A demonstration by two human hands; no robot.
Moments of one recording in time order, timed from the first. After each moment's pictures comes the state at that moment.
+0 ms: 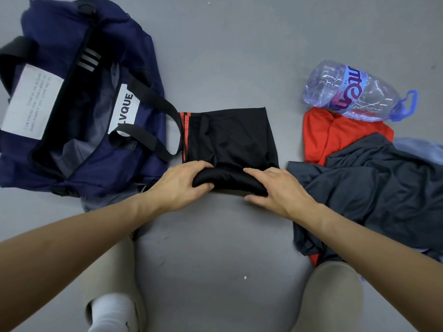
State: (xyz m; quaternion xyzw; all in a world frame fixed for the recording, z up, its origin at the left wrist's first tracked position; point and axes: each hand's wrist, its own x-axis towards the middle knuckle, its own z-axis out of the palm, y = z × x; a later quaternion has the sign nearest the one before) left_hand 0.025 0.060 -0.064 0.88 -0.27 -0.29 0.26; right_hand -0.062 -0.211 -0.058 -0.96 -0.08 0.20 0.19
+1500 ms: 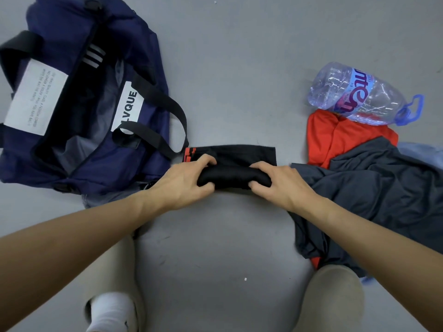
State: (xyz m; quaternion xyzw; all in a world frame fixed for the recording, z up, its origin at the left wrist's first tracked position) left_hand 0.028 0.053 -0.052 0.89 -0.25 -0.30 0.24; right_hand -0.042 -0.210 -0.047 -0.93 0.04 0.26 0.26
